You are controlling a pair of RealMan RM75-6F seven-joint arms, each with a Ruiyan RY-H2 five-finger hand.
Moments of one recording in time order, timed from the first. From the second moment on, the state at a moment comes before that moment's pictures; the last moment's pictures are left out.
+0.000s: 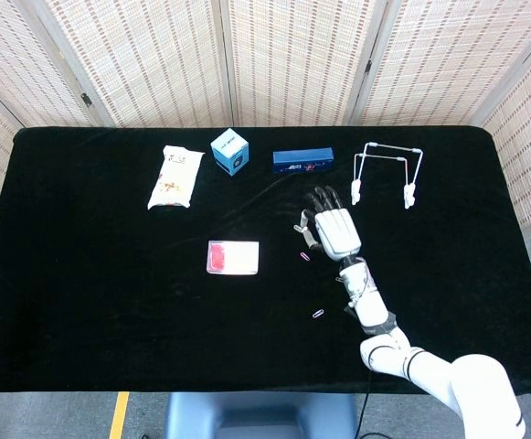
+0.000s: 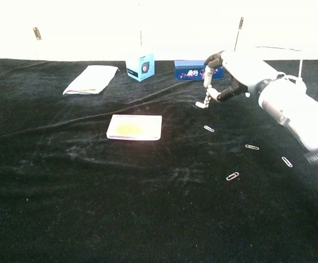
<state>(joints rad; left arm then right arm) -0.07 -1.03 -0.08 -1.47 1.52 1.58 -0.41 0.79 -1.89 0.26 -0.85 -1.31 1.09 0.03</state>
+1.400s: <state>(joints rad) -0.09 -1.05 -0.07 -1.49 1.54 1.55 -0.30 0.47 -1.61 0.14 -1.17 -1.40 1.36 0.03</state>
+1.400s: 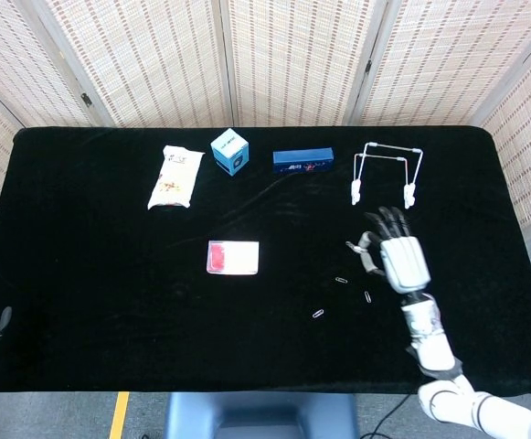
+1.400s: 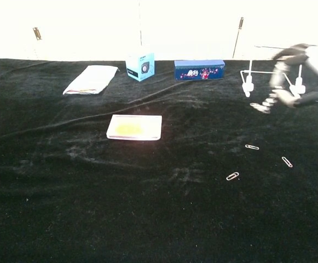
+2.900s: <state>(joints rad) -0.10 -1.06 -0.06 -1.50 1.53 1.53 -0.29 0.30 -1.51 0.09 -1.19 -1.40 1.34 -0.09</state>
